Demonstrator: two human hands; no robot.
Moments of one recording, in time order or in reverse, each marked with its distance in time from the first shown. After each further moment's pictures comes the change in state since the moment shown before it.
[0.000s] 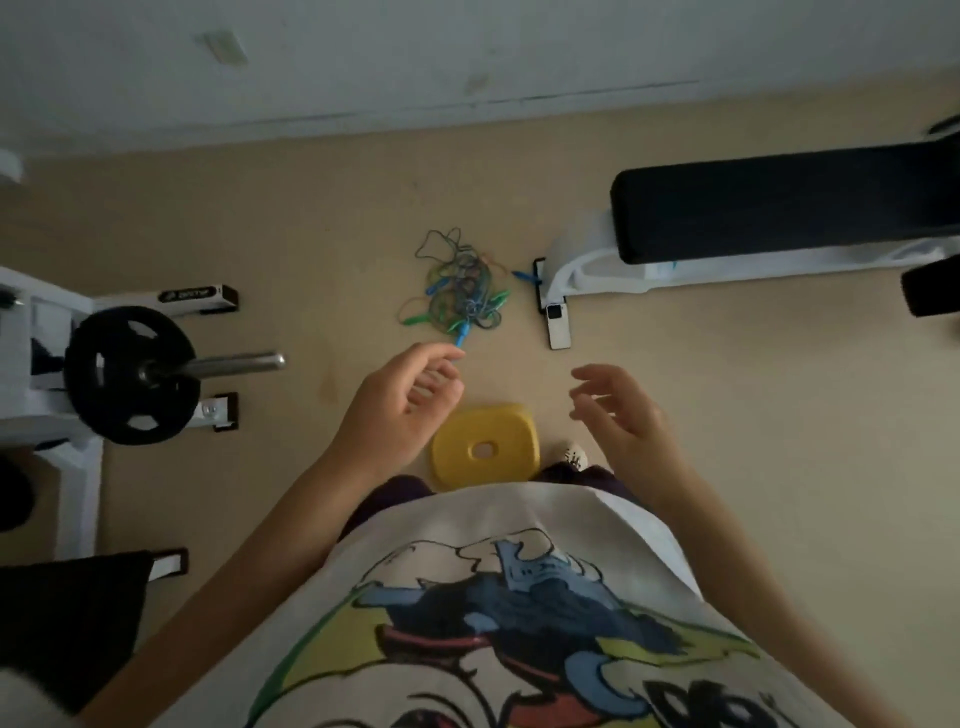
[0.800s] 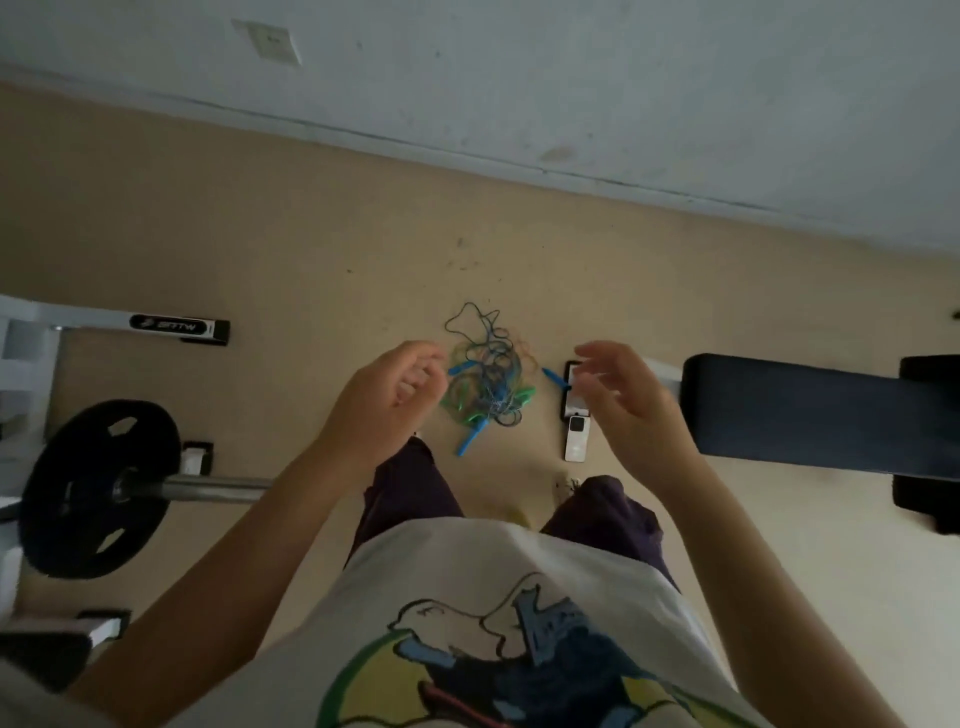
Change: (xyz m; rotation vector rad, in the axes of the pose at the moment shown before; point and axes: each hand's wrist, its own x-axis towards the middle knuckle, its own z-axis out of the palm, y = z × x) left_hand 0.358 -0.132 -0.247 -0.152 0.069 -0.171; right_hand 0.445 -0.198 0.106 -0.214 -0.159 -0.007
